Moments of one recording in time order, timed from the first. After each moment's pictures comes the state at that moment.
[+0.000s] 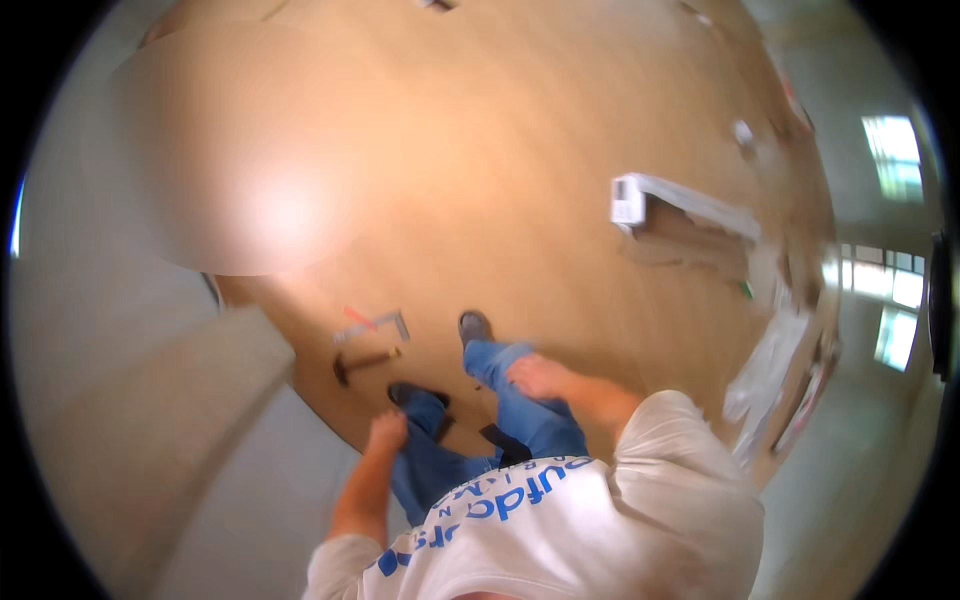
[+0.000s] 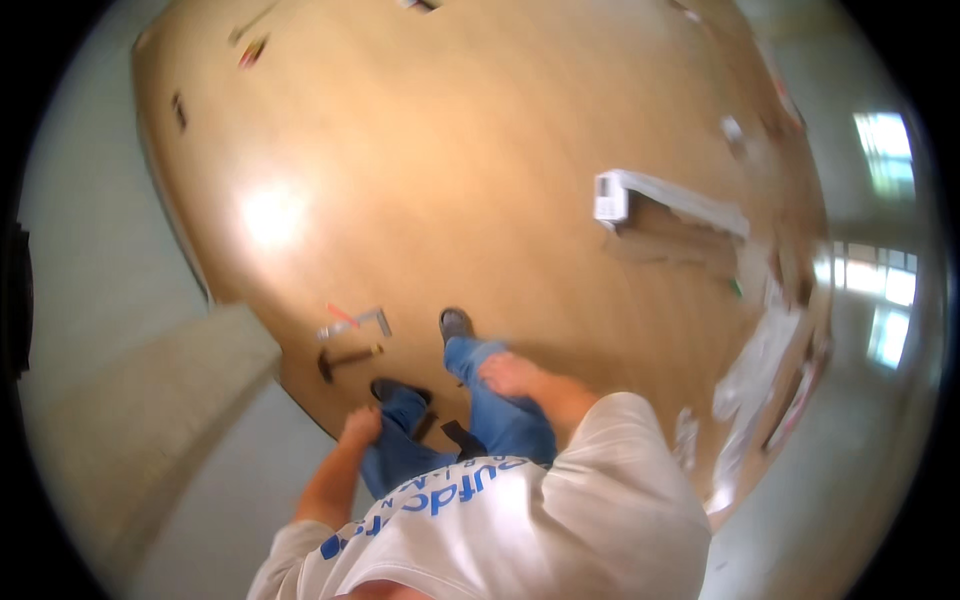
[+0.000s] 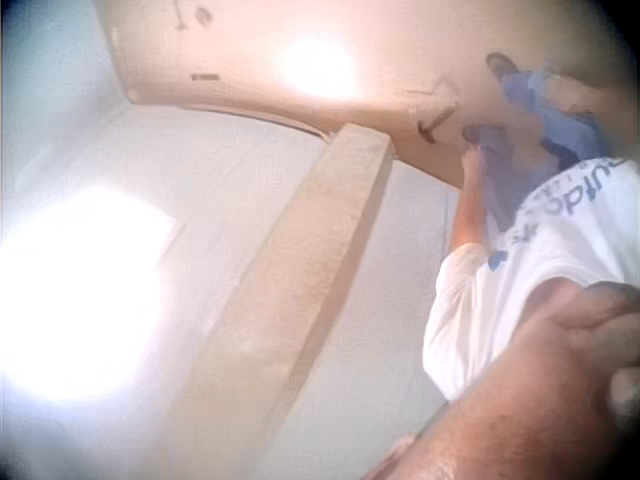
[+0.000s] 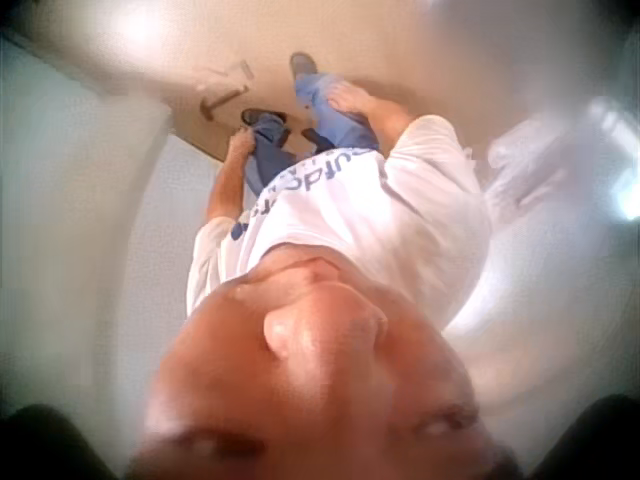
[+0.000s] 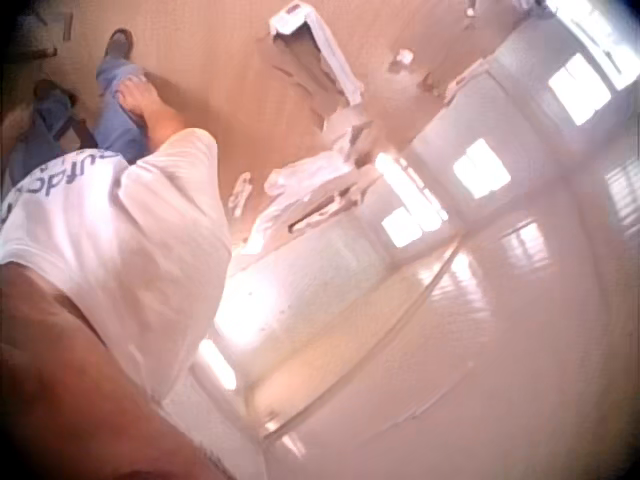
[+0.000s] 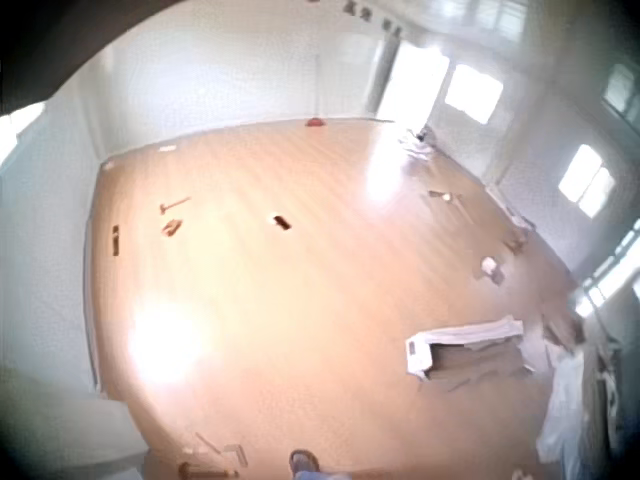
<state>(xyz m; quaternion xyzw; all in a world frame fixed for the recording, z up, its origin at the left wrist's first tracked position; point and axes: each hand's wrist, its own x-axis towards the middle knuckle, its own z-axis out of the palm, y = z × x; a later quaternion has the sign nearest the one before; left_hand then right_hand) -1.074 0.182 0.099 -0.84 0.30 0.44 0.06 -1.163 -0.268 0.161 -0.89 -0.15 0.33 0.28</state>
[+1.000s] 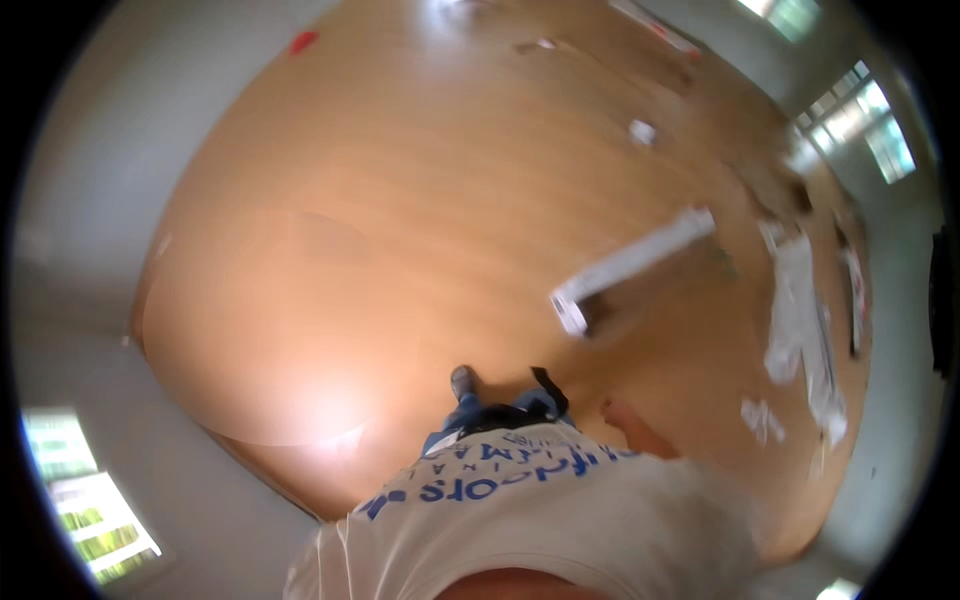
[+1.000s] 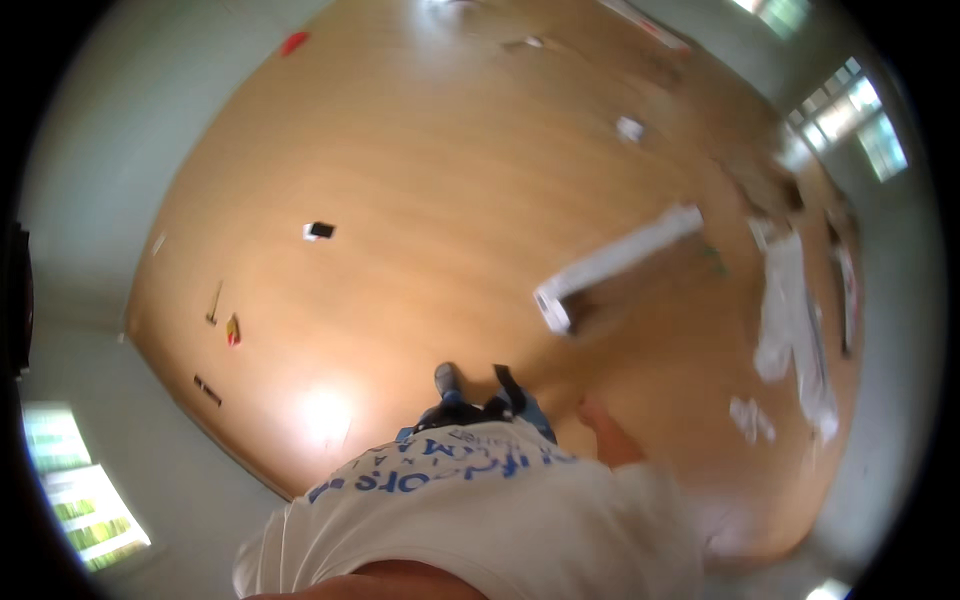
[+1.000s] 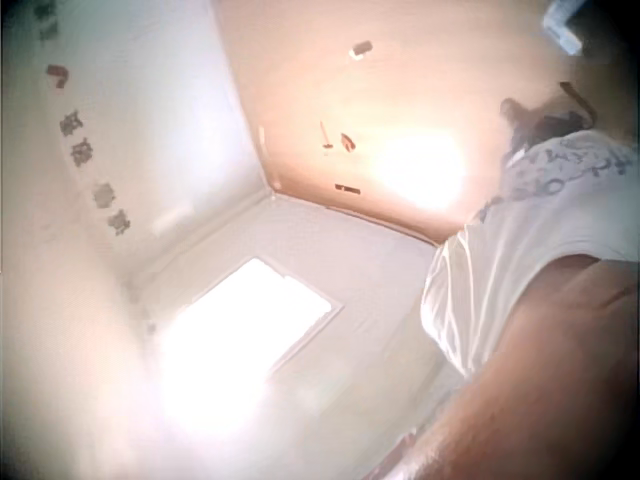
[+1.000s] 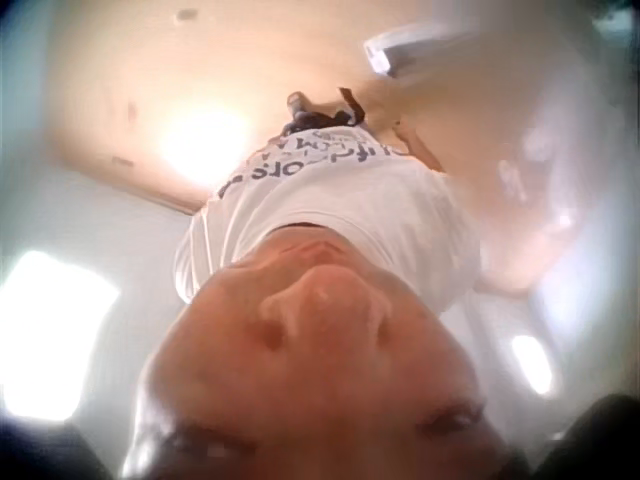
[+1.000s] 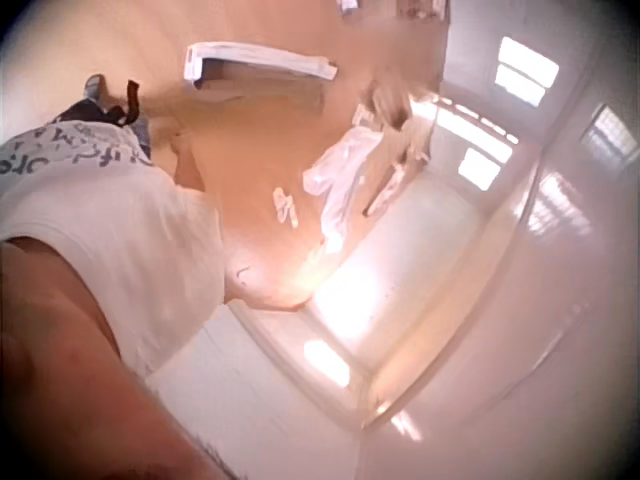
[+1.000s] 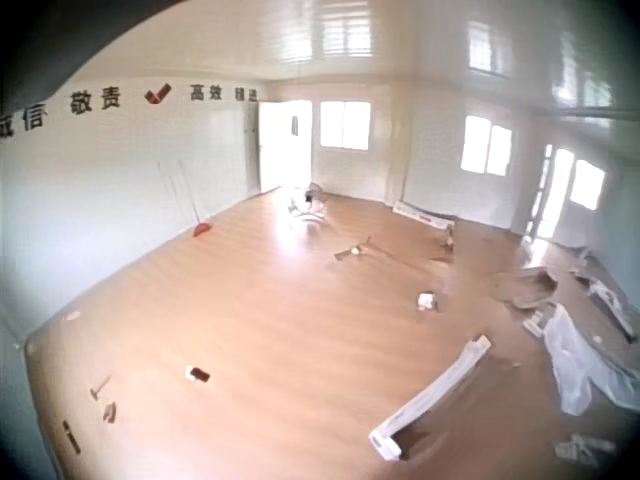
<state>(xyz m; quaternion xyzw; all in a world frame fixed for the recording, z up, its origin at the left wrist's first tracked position) -0.606 -0.278 0.270 -0.83 0.29 0.47 -0.05 -1.221 -0.687 0.295 -0.67 0.61 0.17 0.39</state>
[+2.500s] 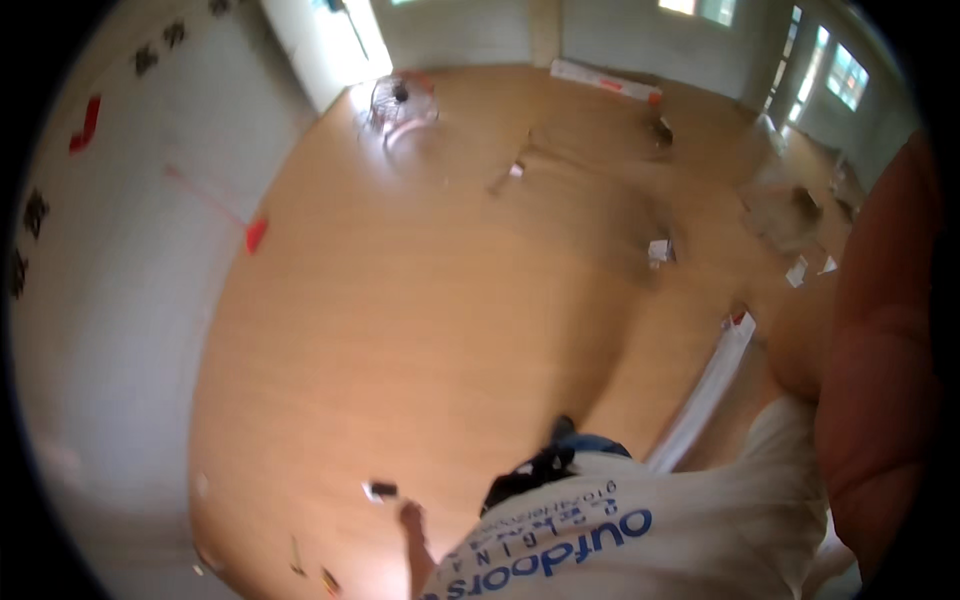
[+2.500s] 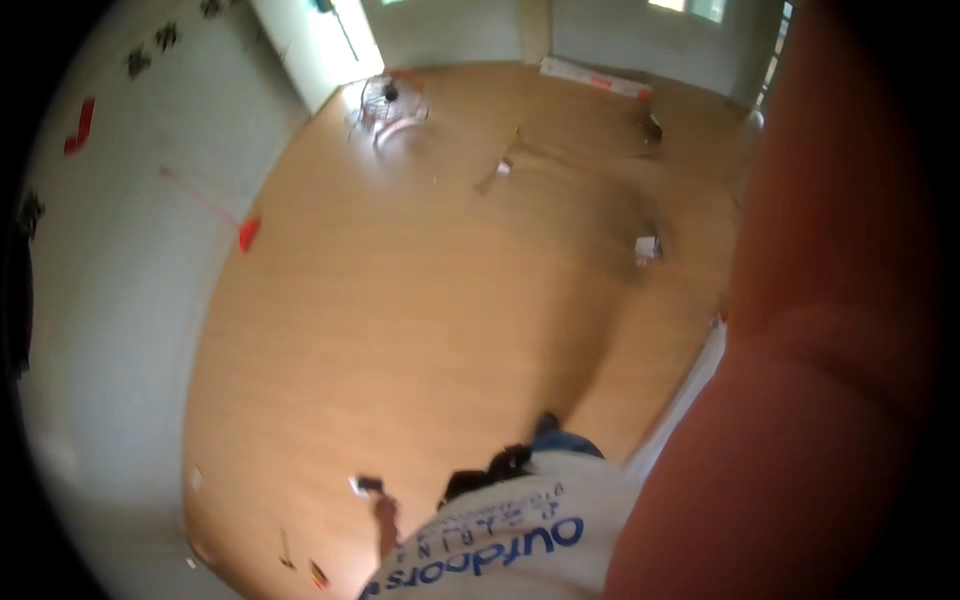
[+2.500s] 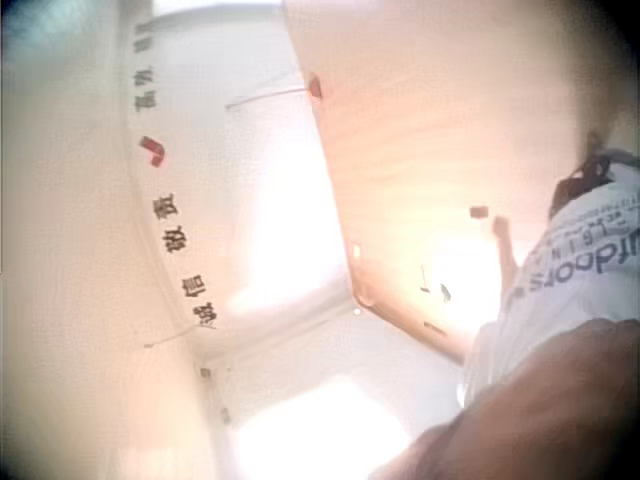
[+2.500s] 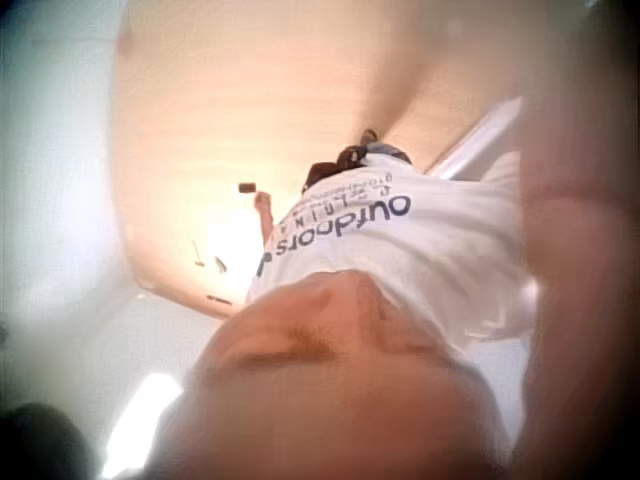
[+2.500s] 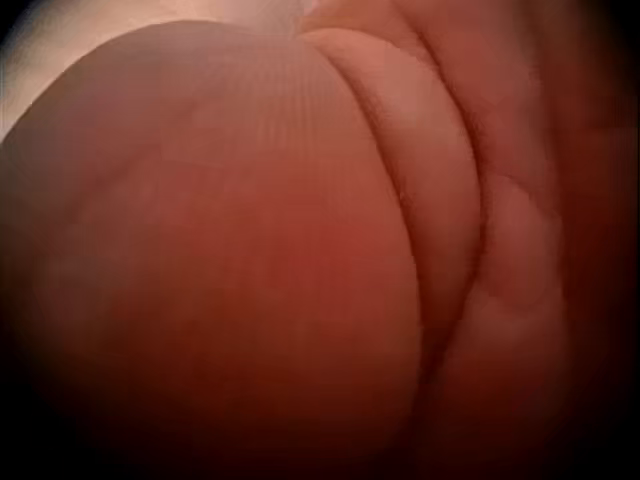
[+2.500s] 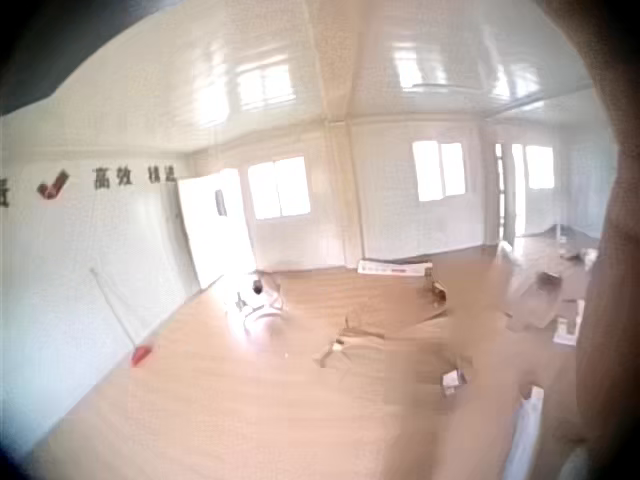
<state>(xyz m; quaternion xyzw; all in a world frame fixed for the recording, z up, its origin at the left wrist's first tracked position) -0.111 -1.087 0.361 -0.80 0.06 0.43 -0.41 -0.637 -1.467 1.043 -0.74 -0.10 -0.66 -0.11</state>
